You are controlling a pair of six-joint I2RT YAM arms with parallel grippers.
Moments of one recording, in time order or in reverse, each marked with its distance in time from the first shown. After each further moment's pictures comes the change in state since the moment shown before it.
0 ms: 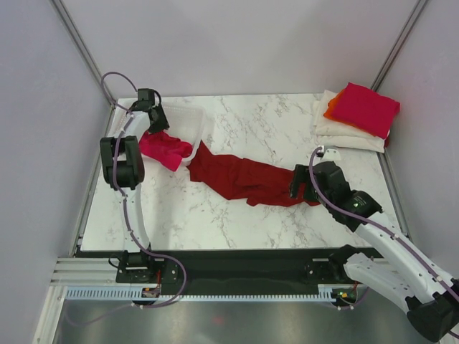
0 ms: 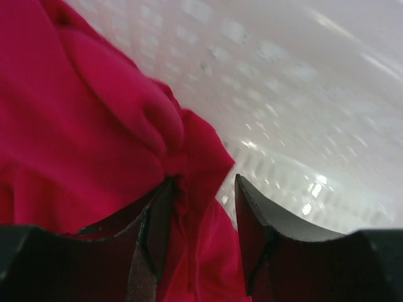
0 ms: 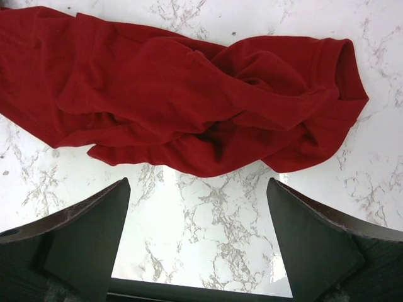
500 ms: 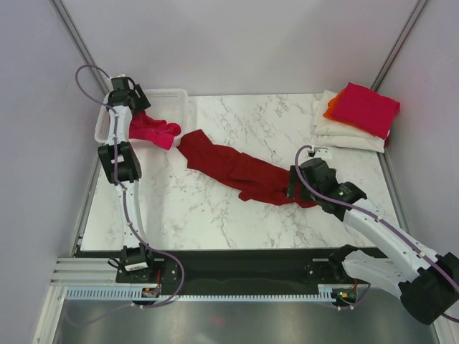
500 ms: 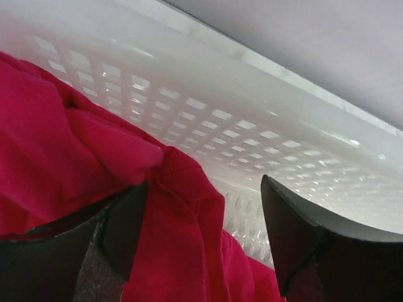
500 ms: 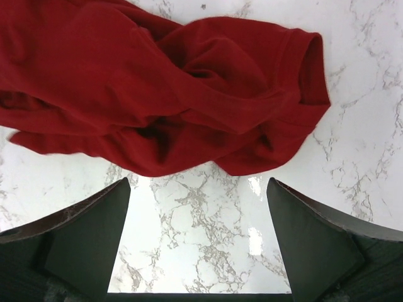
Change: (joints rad) left arm 0.162 0.464 0.748 -0.133 0.070 -0.007; right arm 0.000 0.142 0.000 0.001 0.063 0.006
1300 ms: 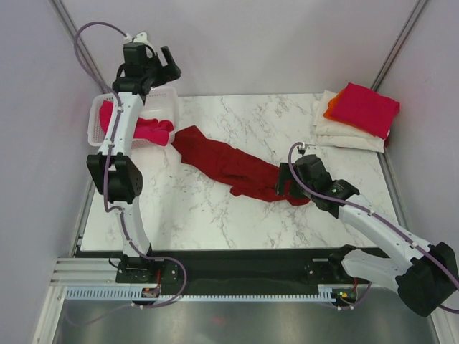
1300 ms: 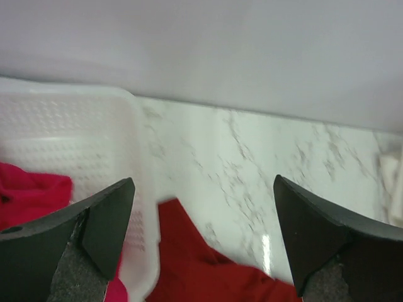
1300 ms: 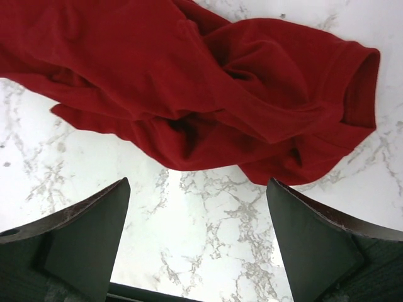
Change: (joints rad) left arm -0.195 -0.587 -0.322 0.048 0.079 -0.047; right arm 0.014 0.101 0.003 0.137 -0.137 0.000
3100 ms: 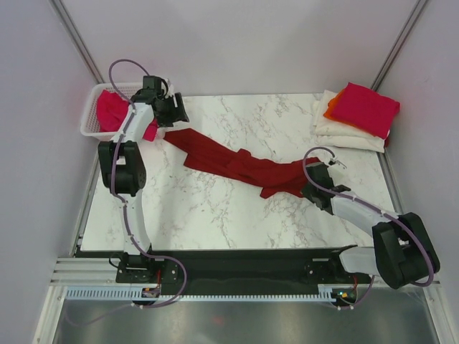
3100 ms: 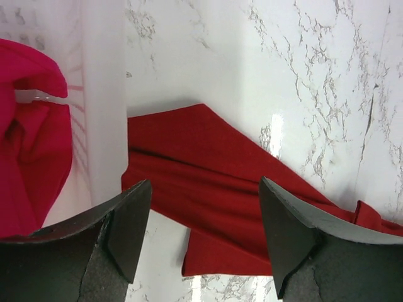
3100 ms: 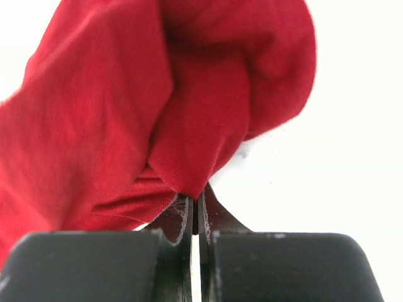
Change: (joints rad) left arm -0.026 0.063 -0.317 -0.129 0.124 0.098; right arm -0.233 0.209 -0.241 0.319 0.185 0.393
